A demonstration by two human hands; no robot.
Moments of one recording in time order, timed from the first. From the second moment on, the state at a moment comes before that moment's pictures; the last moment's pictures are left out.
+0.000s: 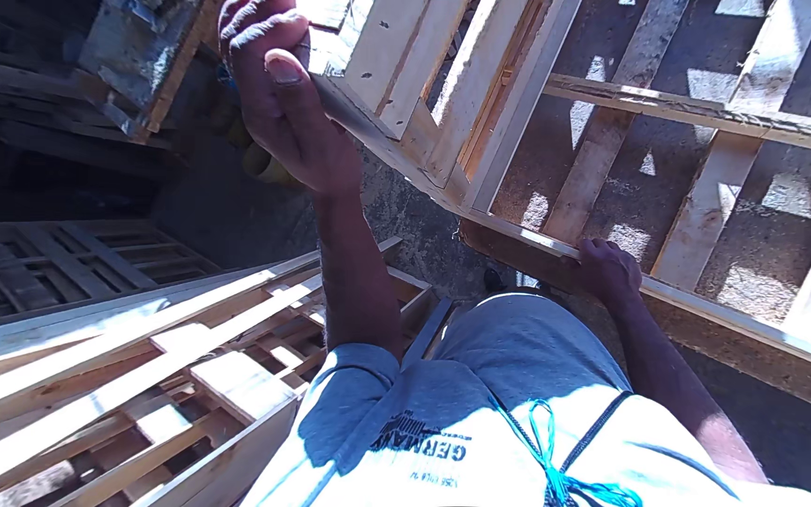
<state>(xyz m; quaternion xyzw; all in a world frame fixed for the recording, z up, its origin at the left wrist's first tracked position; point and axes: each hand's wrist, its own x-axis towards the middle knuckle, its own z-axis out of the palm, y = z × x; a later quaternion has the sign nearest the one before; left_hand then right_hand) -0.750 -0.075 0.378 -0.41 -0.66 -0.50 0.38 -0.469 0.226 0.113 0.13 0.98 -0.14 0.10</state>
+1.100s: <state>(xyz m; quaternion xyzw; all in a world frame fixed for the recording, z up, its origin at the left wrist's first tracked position) -0.750 -0.075 0.377 -0.41 -0.66 -0.51 0.38 -0.470 0.225 0.115 0.14 0.98 -0.13 0.11</state>
